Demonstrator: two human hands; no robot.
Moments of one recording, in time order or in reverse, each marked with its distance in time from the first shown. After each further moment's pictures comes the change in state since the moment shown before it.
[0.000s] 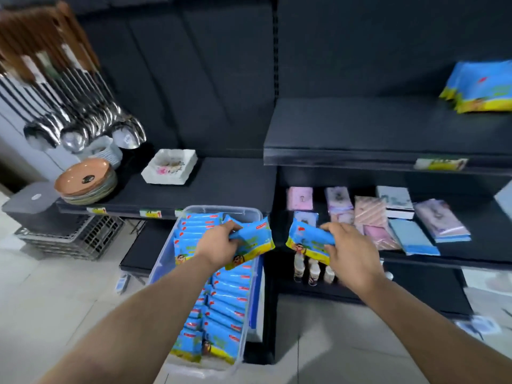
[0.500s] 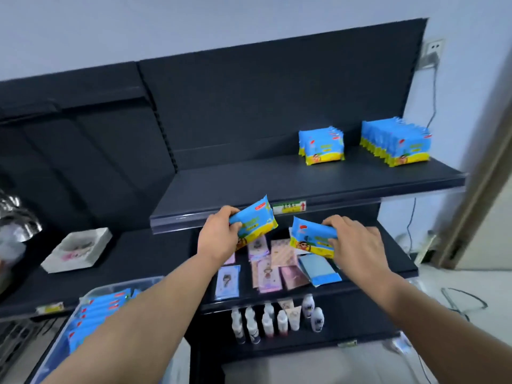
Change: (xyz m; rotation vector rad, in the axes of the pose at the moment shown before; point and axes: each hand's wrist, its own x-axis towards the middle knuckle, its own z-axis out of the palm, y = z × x) left_hand 0.005 0.295 0.045 -0.083 0.282 0.381; right_hand -0.041 0.206 -0.169 -0.152 0.313 0.200
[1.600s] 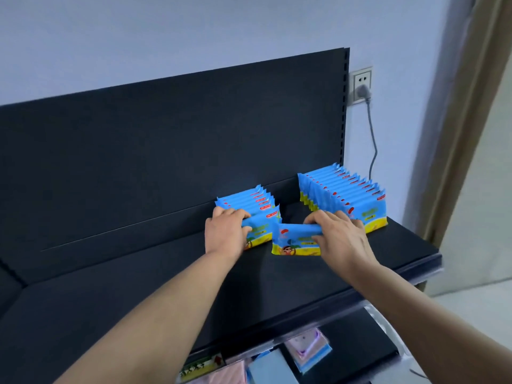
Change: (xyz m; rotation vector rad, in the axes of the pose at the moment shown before) left_hand 0.305 0.197 0.194 0.288 -0.005 0.337; right_hand 0.267 0.196 0.017 0.047 0.092 0.110
